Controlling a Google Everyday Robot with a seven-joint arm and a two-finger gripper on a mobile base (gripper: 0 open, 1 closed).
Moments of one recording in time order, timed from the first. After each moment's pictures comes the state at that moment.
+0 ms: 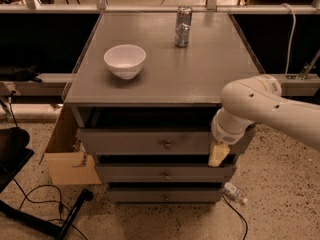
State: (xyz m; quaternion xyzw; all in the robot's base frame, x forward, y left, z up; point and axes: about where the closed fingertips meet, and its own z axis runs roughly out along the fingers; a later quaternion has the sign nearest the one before) arm 0.546 -0.182 0.650 -0.65 0.75 -0.02 0.11
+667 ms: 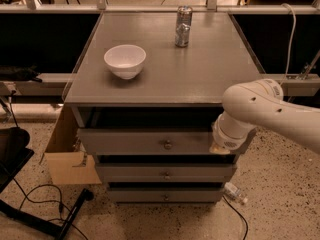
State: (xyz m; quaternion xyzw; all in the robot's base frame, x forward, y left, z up) arm 0.528 -0.185 0.644 -0.64 0.76 -0.01 0.10
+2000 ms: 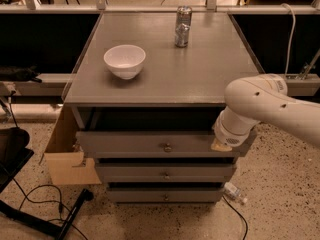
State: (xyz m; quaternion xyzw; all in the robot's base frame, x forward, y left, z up) arm 0.527 -0.185 0.657 -0.65 0.76 0.00 0.09
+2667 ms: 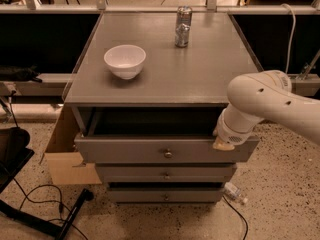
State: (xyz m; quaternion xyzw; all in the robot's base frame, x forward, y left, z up) arm 0.523 -0.186 0.668 -0.65 0.76 0.00 0.09
